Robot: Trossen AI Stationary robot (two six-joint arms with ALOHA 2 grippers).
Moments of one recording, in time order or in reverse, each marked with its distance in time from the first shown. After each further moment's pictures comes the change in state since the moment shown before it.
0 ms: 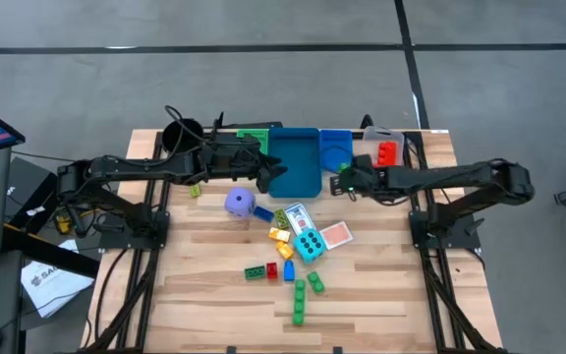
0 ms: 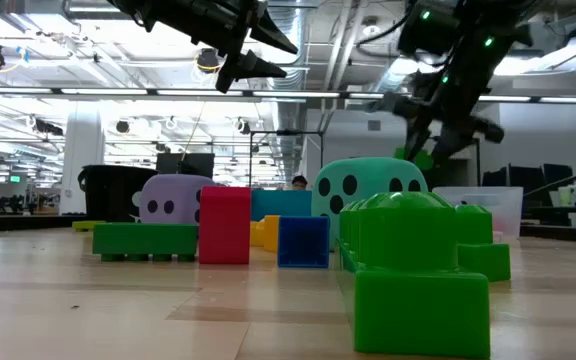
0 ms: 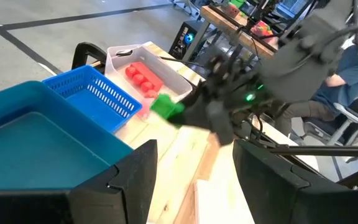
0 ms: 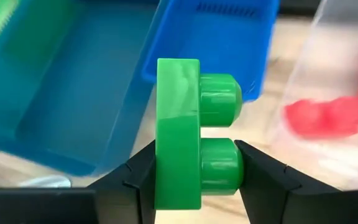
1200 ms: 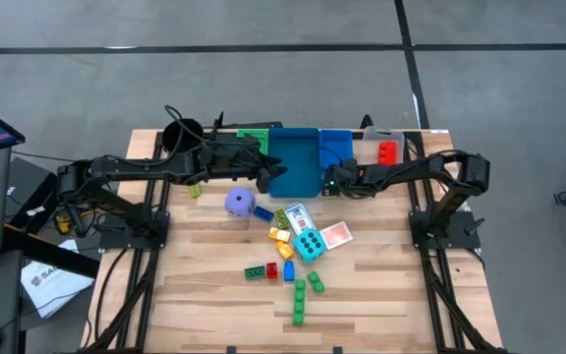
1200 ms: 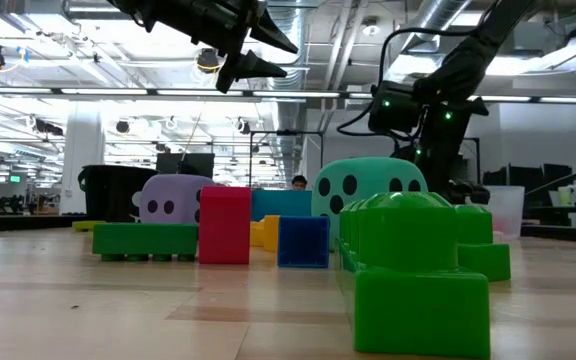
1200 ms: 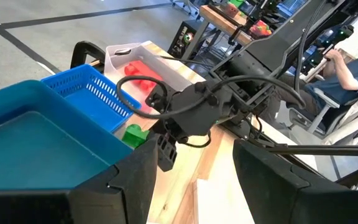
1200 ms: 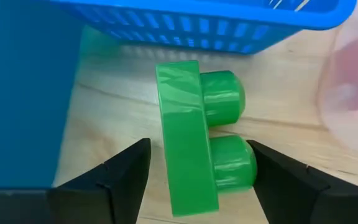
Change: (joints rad) left arm 0.000 0.000 0.000 0.000 0.012 -0.003; right arm -0.150 0.389 -0.032 0.240 -0.224 0.029
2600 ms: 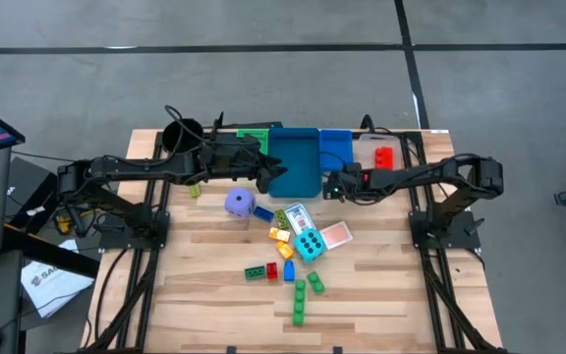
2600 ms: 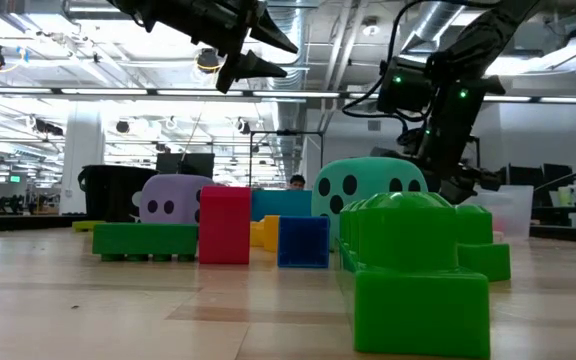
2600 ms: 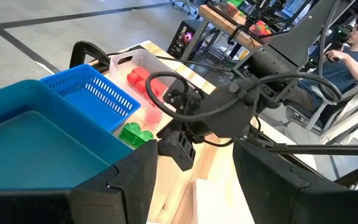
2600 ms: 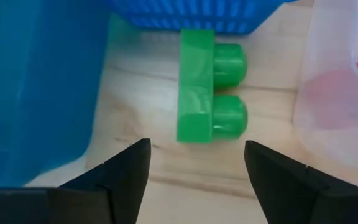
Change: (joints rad) left arm 0.000 0.000 0.000 0.000 0.002 0.000; right arm 0.071 -0.132 -0.005 -0.096 0.035 0.099
